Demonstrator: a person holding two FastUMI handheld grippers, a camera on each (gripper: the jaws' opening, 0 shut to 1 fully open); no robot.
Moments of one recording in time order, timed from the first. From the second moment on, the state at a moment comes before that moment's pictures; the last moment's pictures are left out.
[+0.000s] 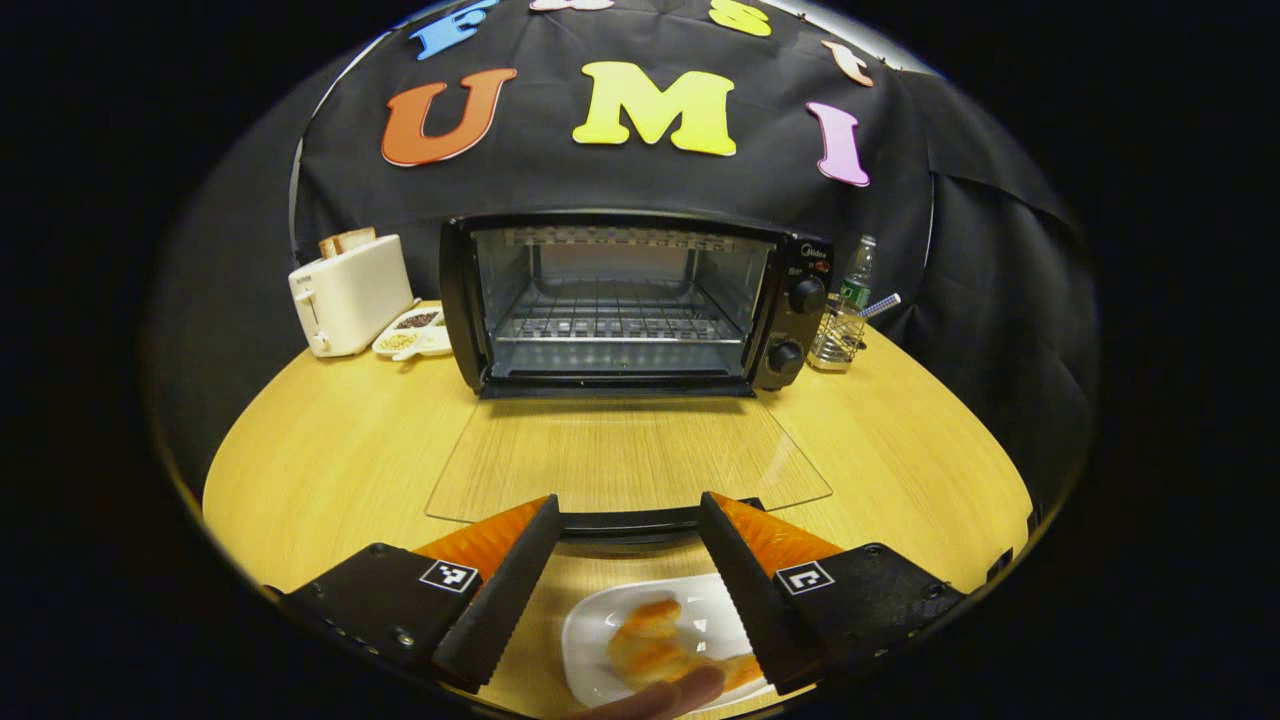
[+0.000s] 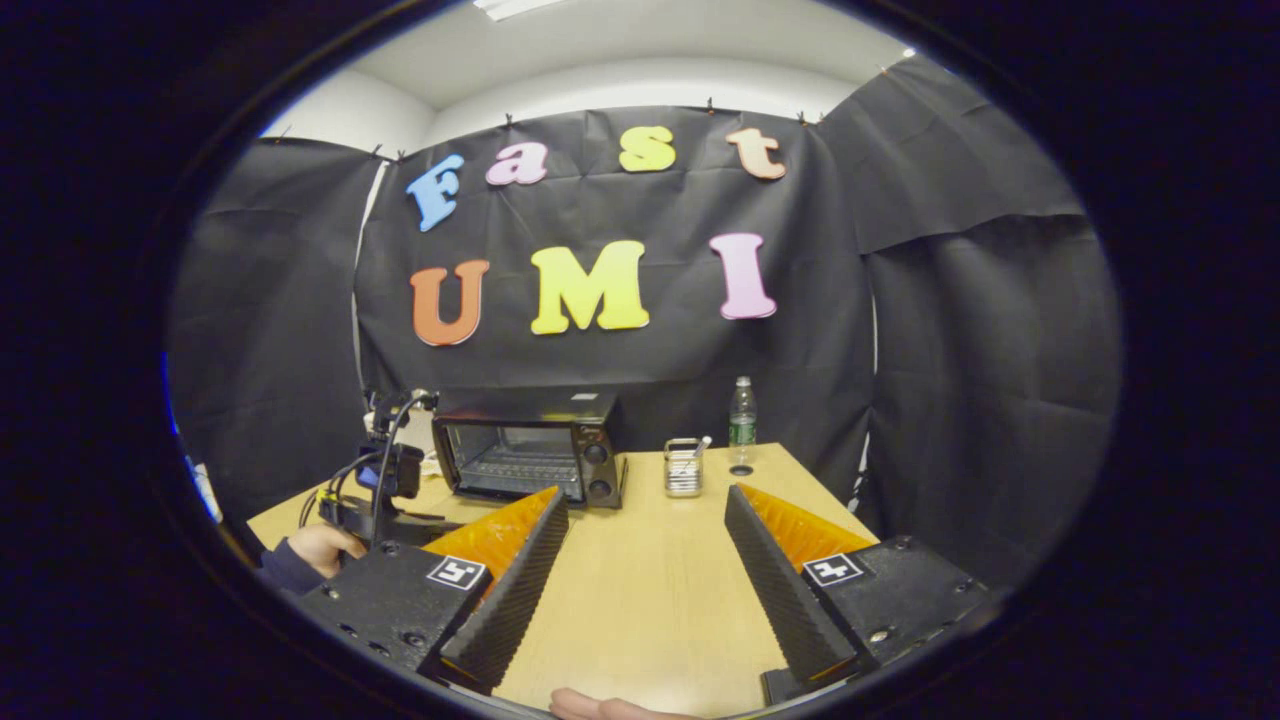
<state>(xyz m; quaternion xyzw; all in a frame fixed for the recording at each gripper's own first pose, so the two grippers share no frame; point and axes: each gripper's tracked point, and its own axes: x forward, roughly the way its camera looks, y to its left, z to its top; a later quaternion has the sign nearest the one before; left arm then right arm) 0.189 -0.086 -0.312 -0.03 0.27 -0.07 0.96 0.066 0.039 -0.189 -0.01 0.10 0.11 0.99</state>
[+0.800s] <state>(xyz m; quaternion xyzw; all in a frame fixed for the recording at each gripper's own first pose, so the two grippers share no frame) 0.032 0.014 -0.123 -0.03 0.04 -0.03 1.00 0.085 0.224 -0.345 -0.08 0.23 0.32 0.92</state>
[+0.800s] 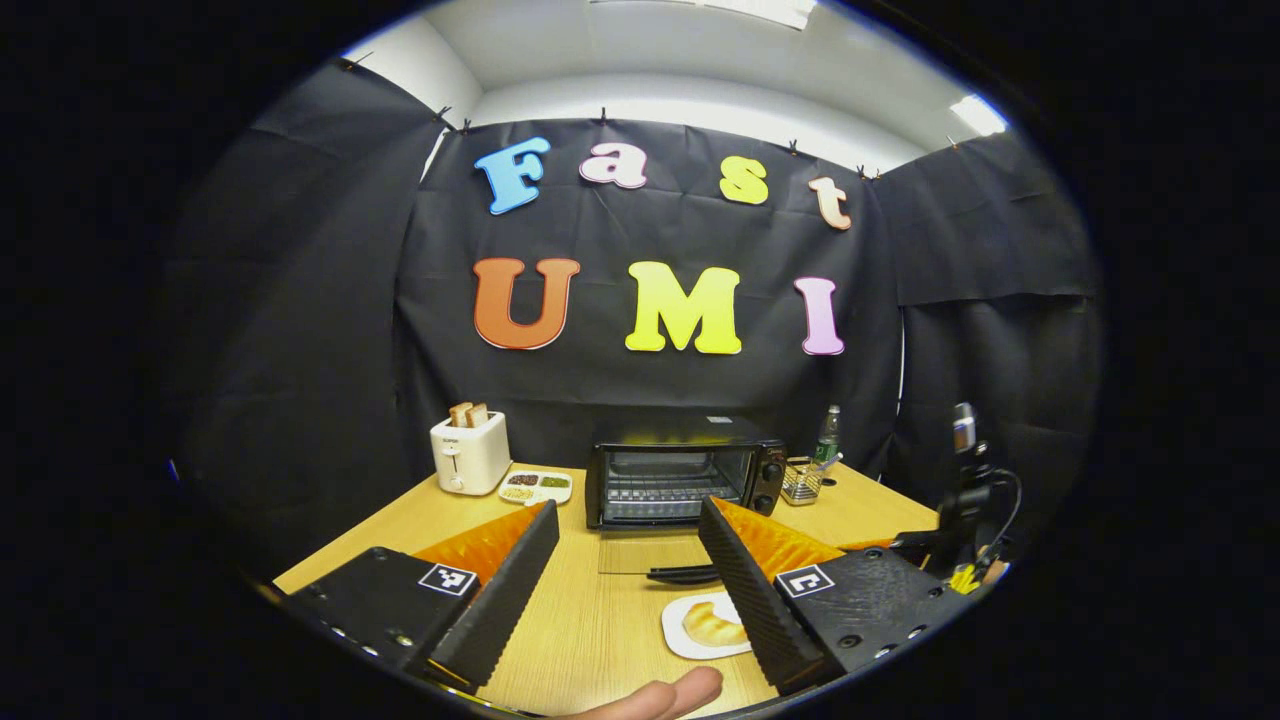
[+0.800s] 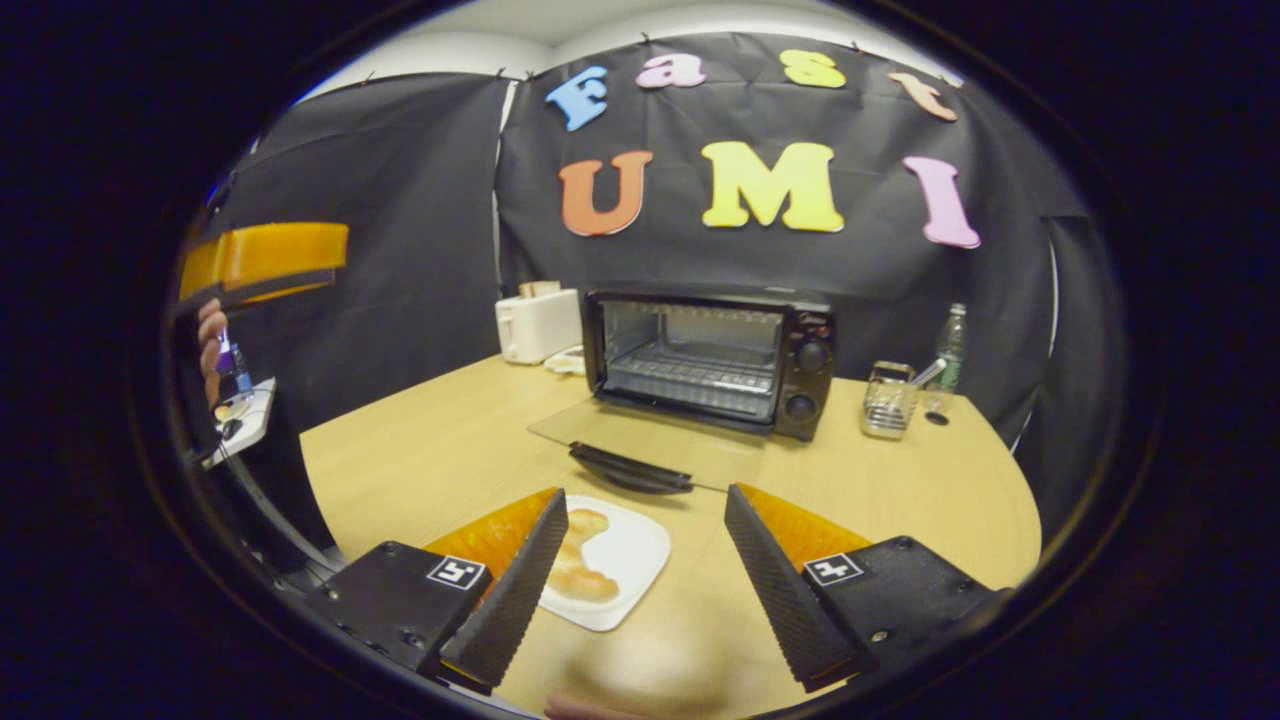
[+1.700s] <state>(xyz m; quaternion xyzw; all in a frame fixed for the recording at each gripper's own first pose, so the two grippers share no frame) -0.023 0.060 -0.114 -0.02 0.03 0.01 1.00 0.075 0.281 -0.441 -0.15 0.35 0.38 0.84</state>
